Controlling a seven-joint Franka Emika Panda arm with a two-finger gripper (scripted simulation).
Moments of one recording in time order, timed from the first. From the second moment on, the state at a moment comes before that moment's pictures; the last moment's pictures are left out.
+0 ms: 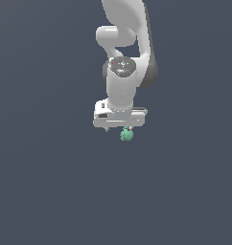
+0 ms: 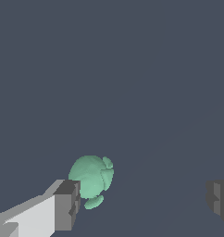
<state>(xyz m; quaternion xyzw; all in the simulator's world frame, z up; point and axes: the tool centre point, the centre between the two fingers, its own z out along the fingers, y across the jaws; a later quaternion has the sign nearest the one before) -0.012 0.011 0.166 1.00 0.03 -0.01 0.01</state>
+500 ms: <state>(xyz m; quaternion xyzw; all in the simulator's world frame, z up) -0.011 -0.005 0.164 1.00 0.03 -0.01 0.01</state>
